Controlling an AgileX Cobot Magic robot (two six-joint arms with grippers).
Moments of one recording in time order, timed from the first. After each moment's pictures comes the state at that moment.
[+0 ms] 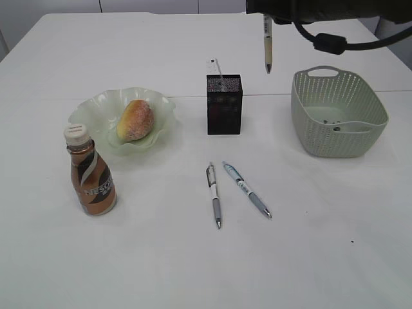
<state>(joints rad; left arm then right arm) -0.19 0.81 -0.81 -0.18 1.24 -0.16 0.30 1.69 -1.34 -0.07 0.09 0.07</state>
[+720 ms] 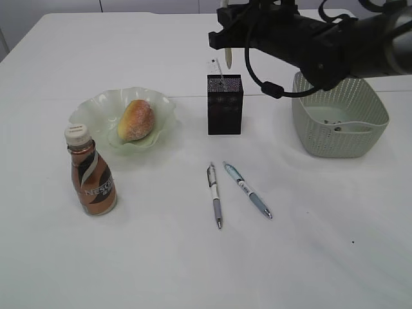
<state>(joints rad) -0.19 0.81 -0.81 -0.18 1.24 -0.16 0.30 2.00 -1.42 -0.24 -0.42 0.07</state>
